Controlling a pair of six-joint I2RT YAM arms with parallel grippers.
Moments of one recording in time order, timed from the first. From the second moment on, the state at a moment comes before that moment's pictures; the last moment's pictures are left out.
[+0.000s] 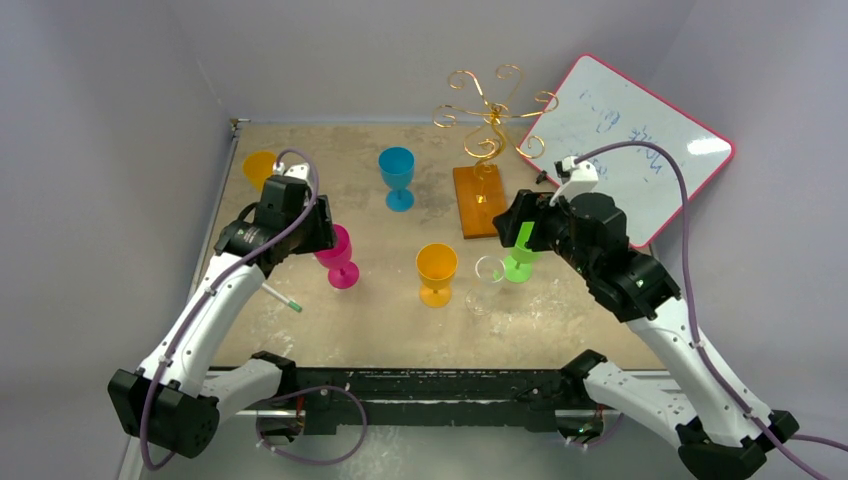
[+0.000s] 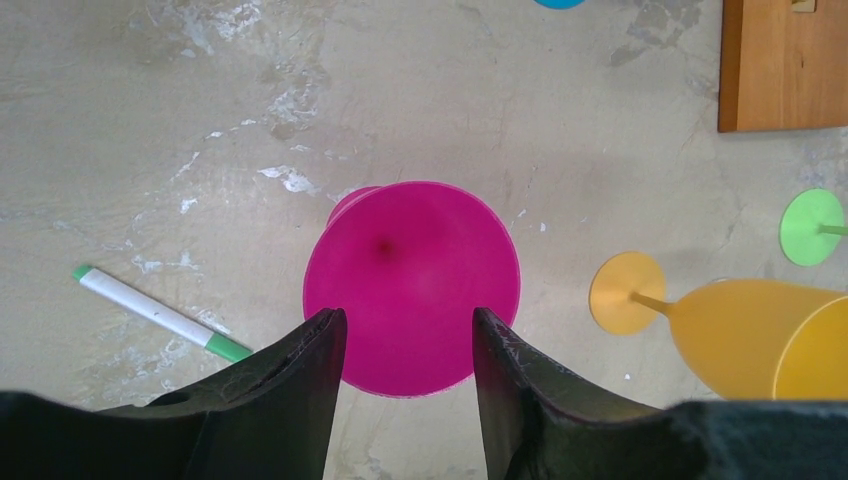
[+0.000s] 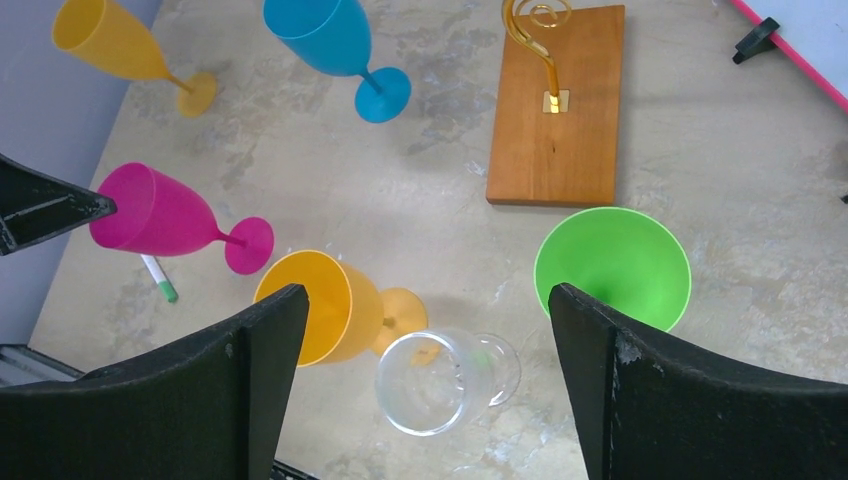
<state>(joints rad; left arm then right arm) -0.31 1.08 1.06 -0.80 -0.07 -0.42 0.57 0.85 1.10 -0.65 0.20 0.44</state>
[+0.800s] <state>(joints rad) -0.31 1.11 1.08 -0.86 -0.24 -0.43 0.57 0.85 1.10 -0.63 0.20 0.41</state>
